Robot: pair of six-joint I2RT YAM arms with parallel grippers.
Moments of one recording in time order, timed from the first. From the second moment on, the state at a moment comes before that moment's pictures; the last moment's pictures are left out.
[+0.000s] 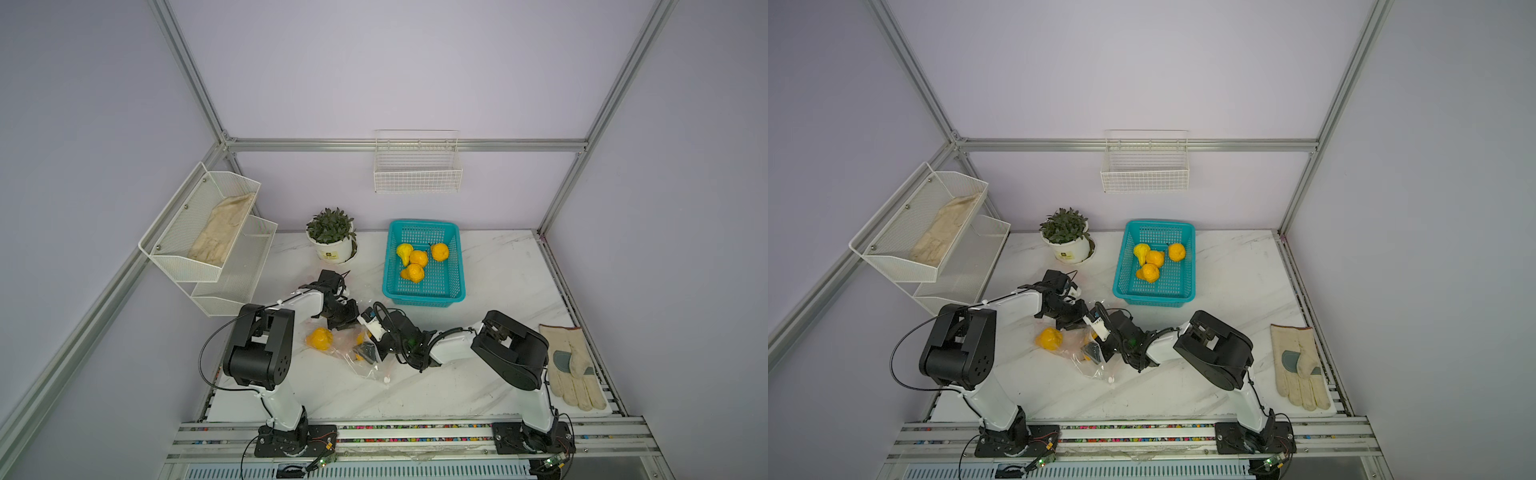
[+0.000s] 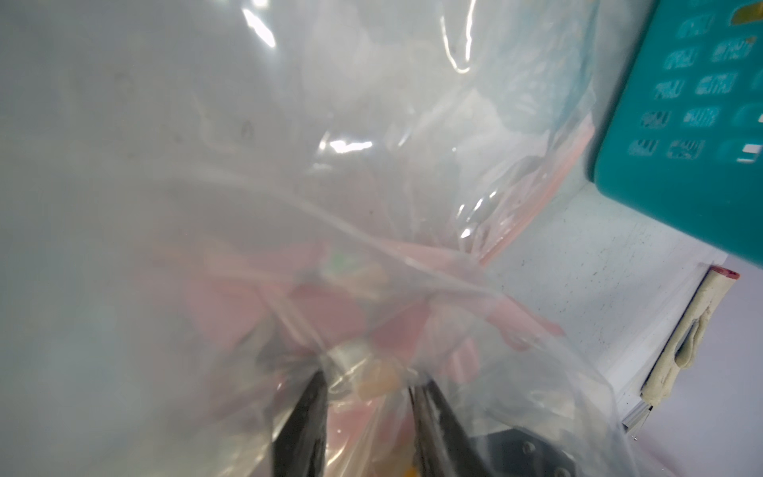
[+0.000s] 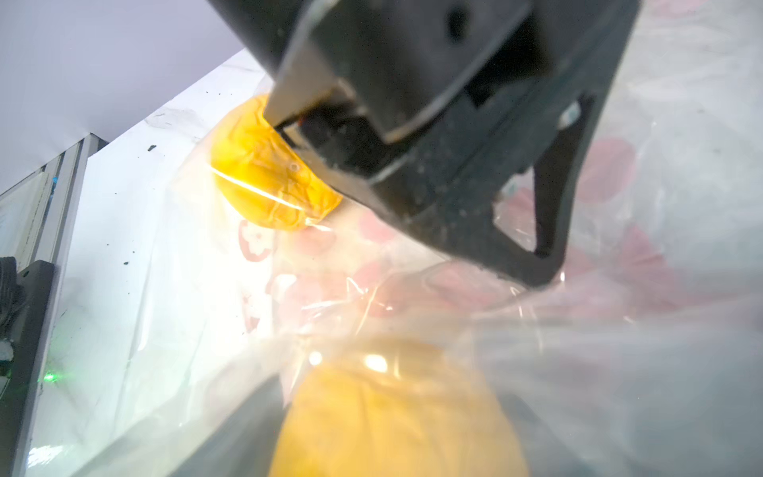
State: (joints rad) left arm -0.17 1.75 1.00 -0.53 0.40 -0.44; right arm 0.98 2.01 1.00 0.46 -0.18 0.21
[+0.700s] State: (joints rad) left arm -0.14 1.75 0.98 -0.48 0.37 -0.46; right arm 0.89 1.46 0.70 0.23 -0.14 0.21
